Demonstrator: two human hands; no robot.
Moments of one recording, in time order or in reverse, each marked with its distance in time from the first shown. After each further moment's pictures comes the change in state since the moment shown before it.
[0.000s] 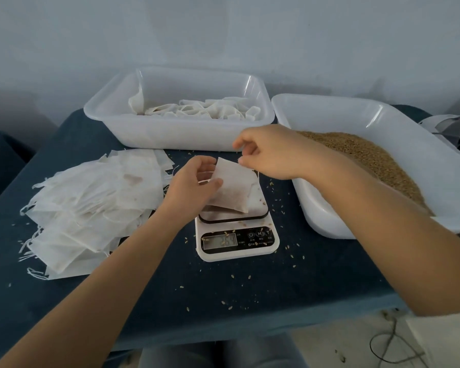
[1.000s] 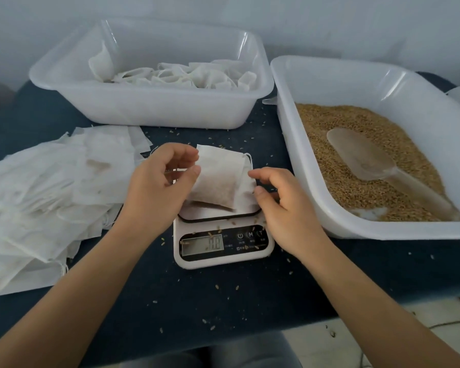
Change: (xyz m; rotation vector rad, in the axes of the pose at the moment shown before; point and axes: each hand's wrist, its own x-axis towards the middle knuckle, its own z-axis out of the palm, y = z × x) left_hand -0.014 0.003 0.001 0.058 0.114 0.075; right_hand -0.046 0.050 0.114 0.591 0.409 0.127
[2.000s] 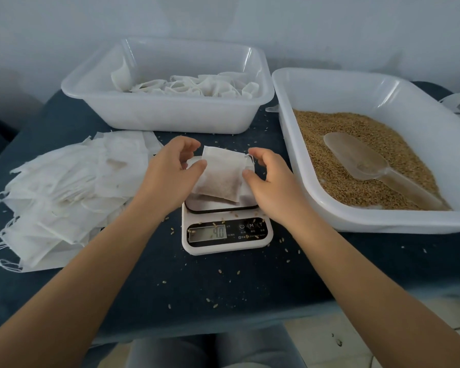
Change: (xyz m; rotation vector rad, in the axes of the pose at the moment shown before) left_hand 0.013 0.002 0.000 0.184 -0.026 -0.063; right_hand 0.026 -0.014 0.005 -0.019 -0.045 0.082
